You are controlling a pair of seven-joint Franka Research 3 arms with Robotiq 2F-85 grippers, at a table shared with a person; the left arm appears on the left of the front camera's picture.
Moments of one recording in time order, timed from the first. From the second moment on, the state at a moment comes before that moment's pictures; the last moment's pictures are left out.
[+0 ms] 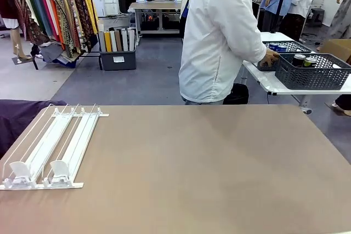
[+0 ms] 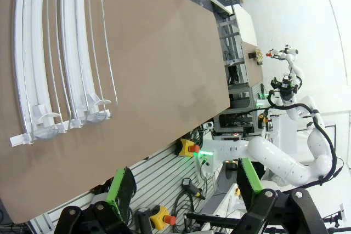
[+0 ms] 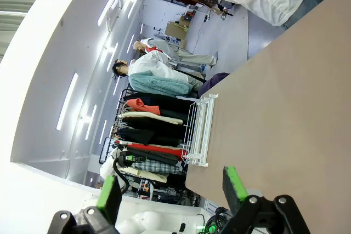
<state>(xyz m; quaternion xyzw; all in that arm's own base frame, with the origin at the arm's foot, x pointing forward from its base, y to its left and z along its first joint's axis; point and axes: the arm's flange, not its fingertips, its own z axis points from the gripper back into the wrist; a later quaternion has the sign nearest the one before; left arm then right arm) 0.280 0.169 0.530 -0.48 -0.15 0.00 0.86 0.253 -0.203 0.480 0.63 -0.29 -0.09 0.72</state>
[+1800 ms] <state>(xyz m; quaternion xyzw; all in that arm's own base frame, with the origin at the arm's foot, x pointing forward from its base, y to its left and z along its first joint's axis) 0.280 0.169 0.530 -0.48 -0.15 0.00 0.86 0.253 -0.203 0.480 0.63 -0.29 -0.09 0.72</state>
